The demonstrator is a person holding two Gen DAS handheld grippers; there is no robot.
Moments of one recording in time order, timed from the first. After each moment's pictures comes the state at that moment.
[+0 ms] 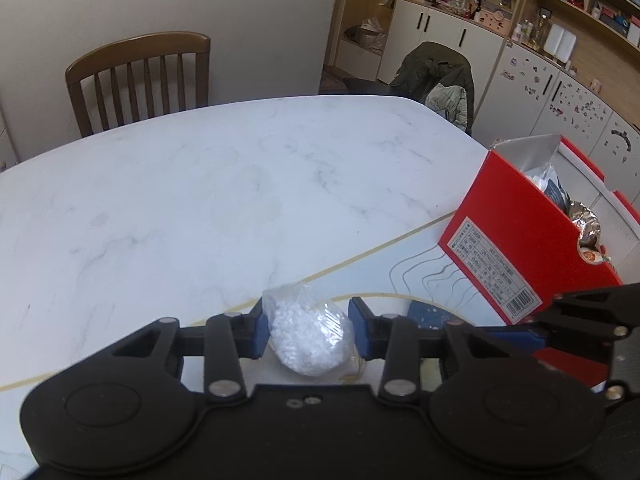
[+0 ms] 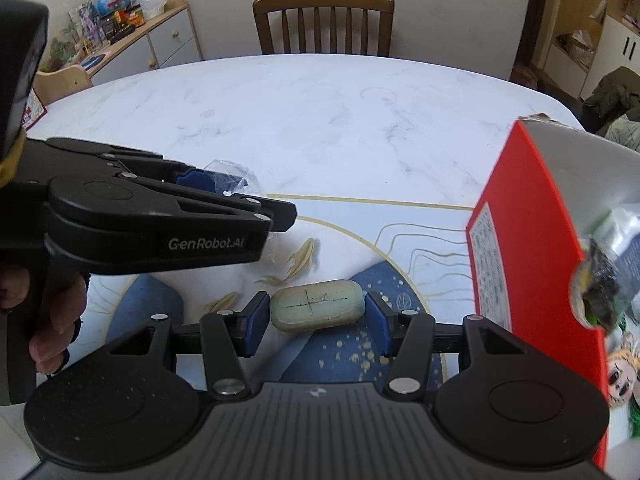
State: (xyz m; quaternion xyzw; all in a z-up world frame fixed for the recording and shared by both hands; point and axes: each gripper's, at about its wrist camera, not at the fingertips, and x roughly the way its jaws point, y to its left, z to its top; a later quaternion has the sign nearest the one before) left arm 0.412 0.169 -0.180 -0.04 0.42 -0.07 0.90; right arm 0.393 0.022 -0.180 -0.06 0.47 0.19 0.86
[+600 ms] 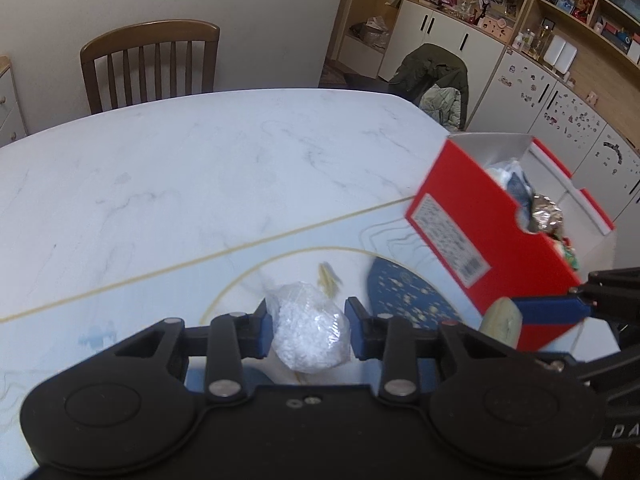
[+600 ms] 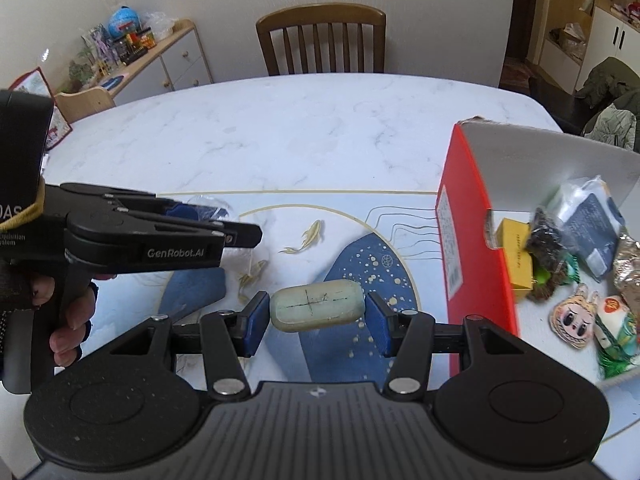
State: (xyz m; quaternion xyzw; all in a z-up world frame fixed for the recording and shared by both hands) left arm 0.353 0.164 -0.151 -0.07 0.43 -0.07 0.90; right arm 0.336 -0.014 -0.124 -0.03 0.46 0.20 0.87
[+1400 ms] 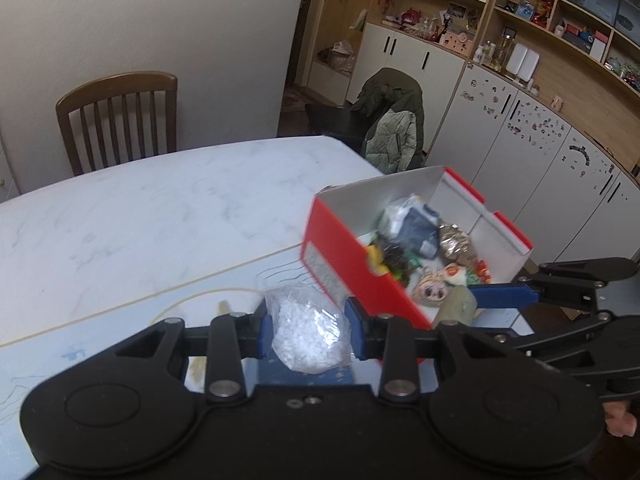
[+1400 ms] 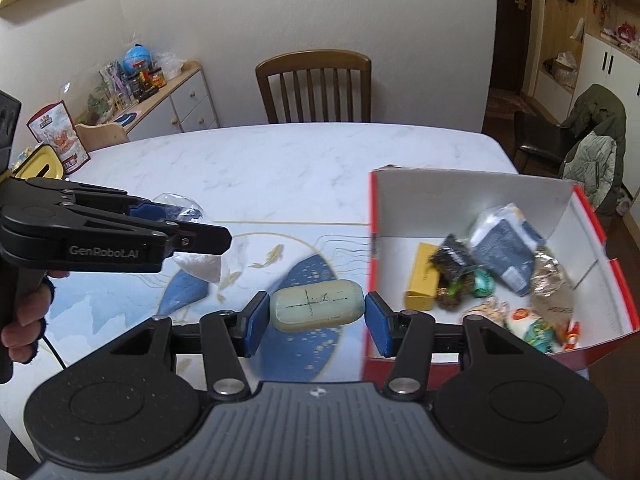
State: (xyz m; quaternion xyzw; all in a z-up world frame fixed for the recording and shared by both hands) left arm 0.322 0.070 -0.059 -0.05 0.39 -0.09 0.91; right arm 0.310 -0.110 -0.068 -0.02 0.41 0.21 0.89
